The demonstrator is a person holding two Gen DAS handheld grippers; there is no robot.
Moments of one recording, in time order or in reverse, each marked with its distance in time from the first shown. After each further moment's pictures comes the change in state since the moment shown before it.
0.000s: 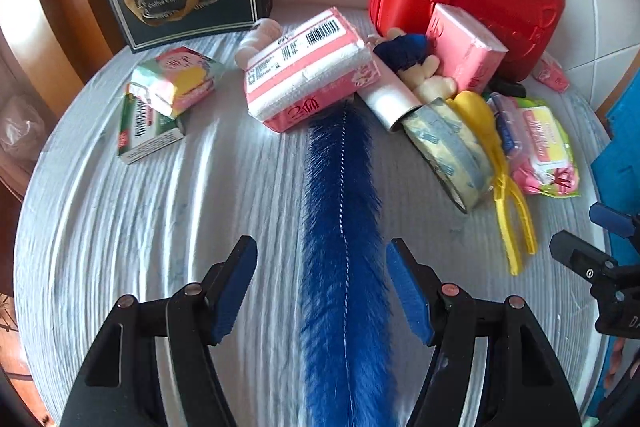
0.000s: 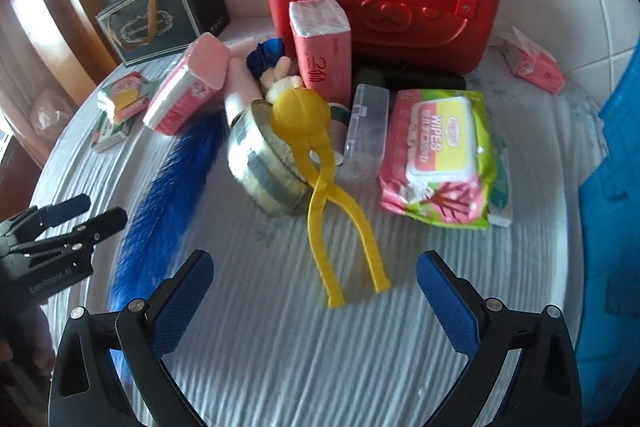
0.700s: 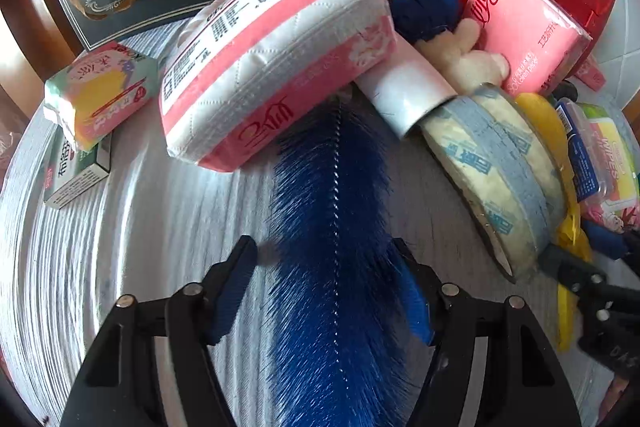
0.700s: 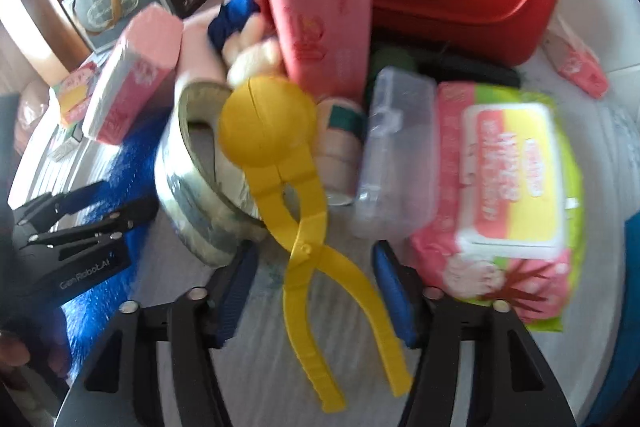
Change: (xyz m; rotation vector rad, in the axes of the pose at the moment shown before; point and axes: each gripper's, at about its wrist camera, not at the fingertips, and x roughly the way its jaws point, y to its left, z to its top) left arm 0.080 -0.018 0.030 0.009 0.009 0.031; right arm 0.093 -0.009 0.028 -0.013 0.073 0.026
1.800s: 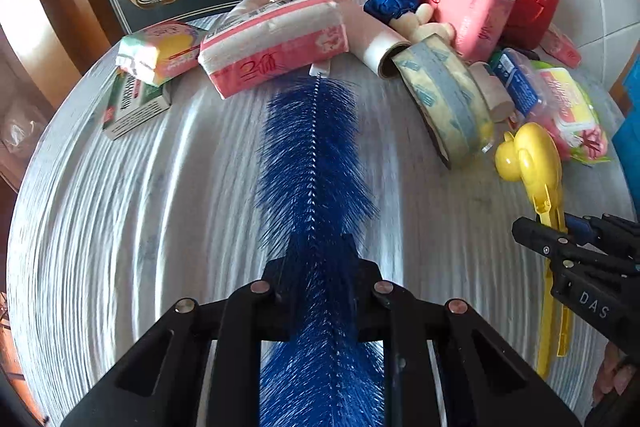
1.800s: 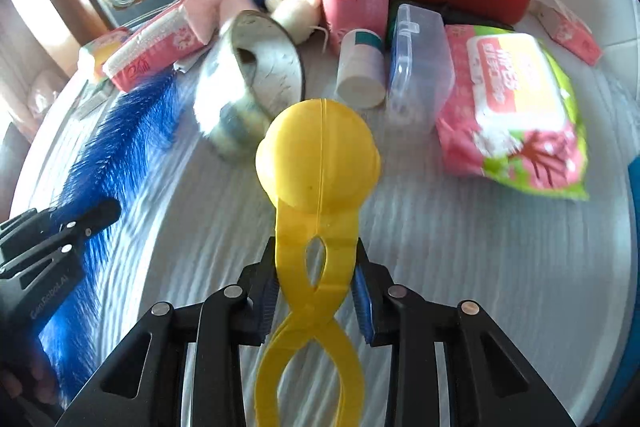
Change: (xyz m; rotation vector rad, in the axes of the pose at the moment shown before) left arm -0.091 -0.006 -0.097 0.006 -0.033 0.023; right arm -0.048 0.017 -0.073 -0.004 -0.021 0.015
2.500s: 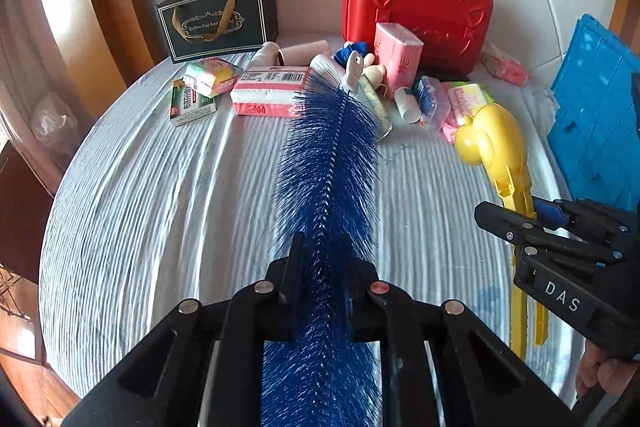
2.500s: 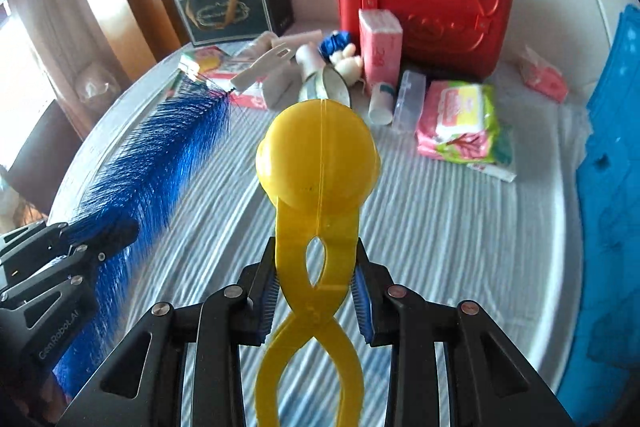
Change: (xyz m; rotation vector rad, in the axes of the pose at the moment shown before) left arm -0.145 -0.024 -0.063 -0.040 -0.126 0.002; right arm -0.136 0.036 -0.067 -0.116 -0.141 0.044
